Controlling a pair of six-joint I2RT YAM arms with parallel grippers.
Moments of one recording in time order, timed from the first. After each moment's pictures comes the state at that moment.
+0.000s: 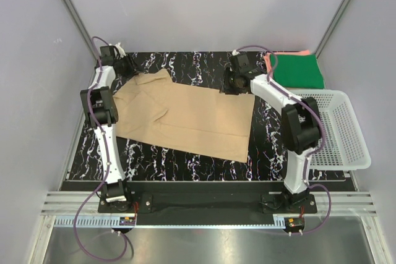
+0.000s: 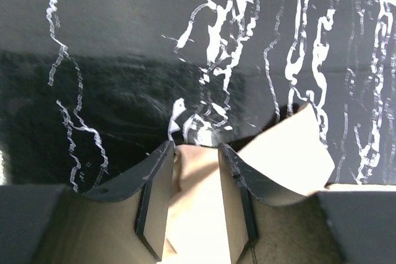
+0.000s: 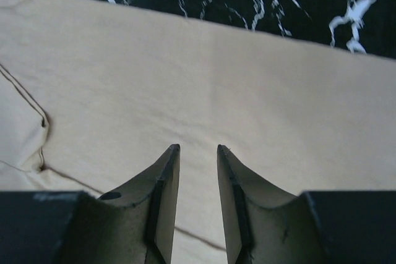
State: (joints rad) left arm 0.20 2.60 2.24 -0.40 0.54 -0.31; right arm 0.41 1.93 1.54 -0.47 -0.04 0.52
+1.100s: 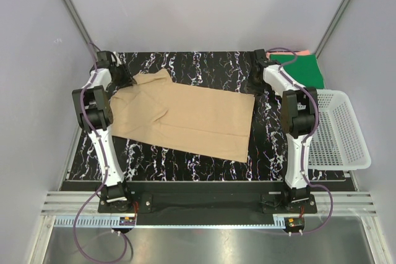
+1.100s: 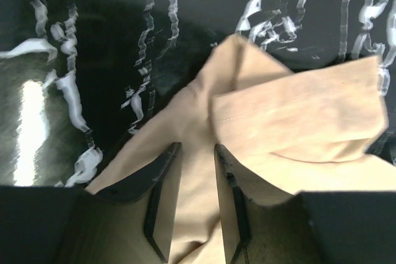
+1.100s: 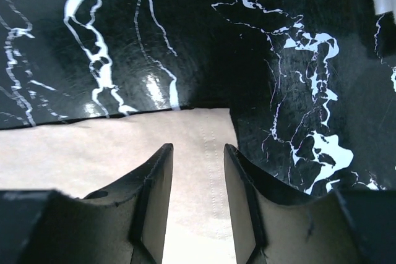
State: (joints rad) left arm 0.21 2.37 1.92 -0.47 0.35 -0.31; right arm 0.19 2.21 1.81 -0.72 0.14 0.55
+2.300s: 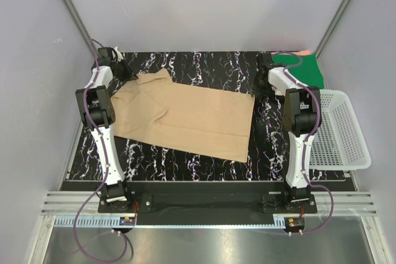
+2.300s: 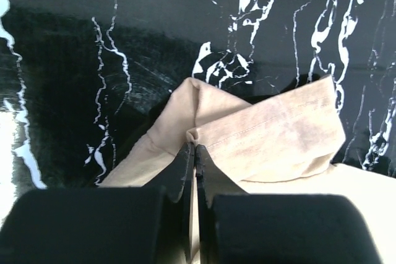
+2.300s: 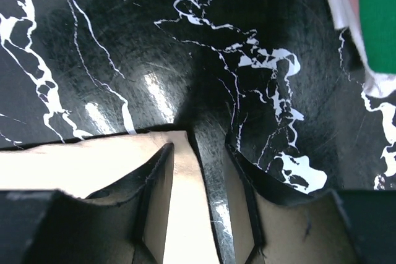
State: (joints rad) left arm 0.21 2.48 2.08 -0.47 0.46 -0.32; right arm 0.14 2.23 1.75 -0.68 0.12 0.53
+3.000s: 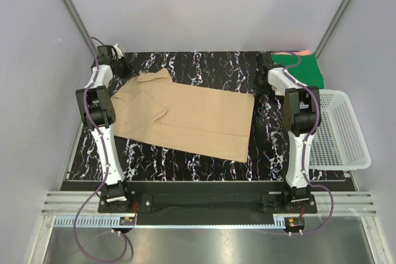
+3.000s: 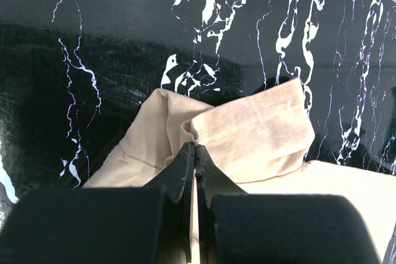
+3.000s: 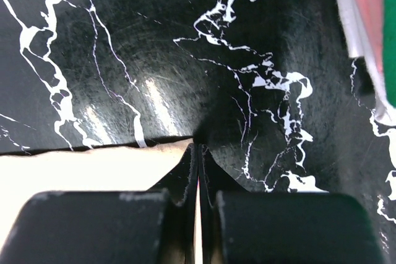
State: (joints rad) left arm 0.21 2.48 2.11 -0.45 0.52 -0.34; right arm 0.14 2.24 1.75 -0.63 0.10 0.49
